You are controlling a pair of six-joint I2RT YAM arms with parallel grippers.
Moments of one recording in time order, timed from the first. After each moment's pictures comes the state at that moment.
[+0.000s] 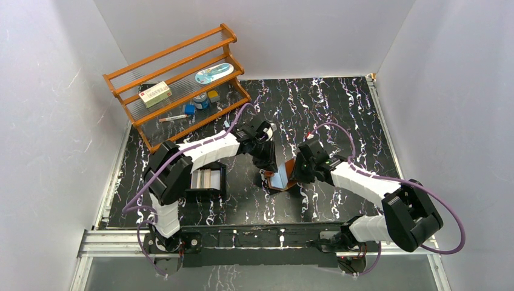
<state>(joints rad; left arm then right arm) -0.79 1.86 1.34 -0.50 0.37 -0.68 0.61 1.29 0.64 -0.34 -0.02 0.78</state>
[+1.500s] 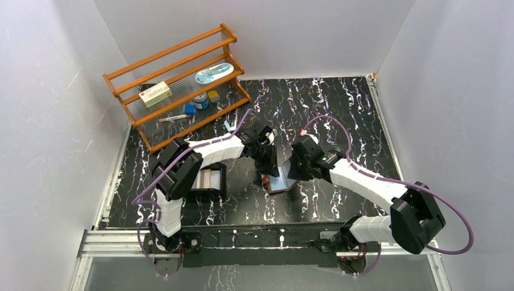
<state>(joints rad) -0.79 1.95 1.33 -0.42 0.42 -0.71 0.71 1.27 0.79 -0.54 0.06 0.76</state>
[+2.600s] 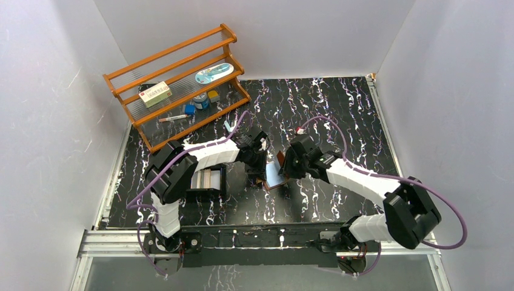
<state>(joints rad) -0.79 1.88 1.21 -0.49 0.22 -0.64 0.70 1.29 0.73 -0.35 -0.04 0.81</state>
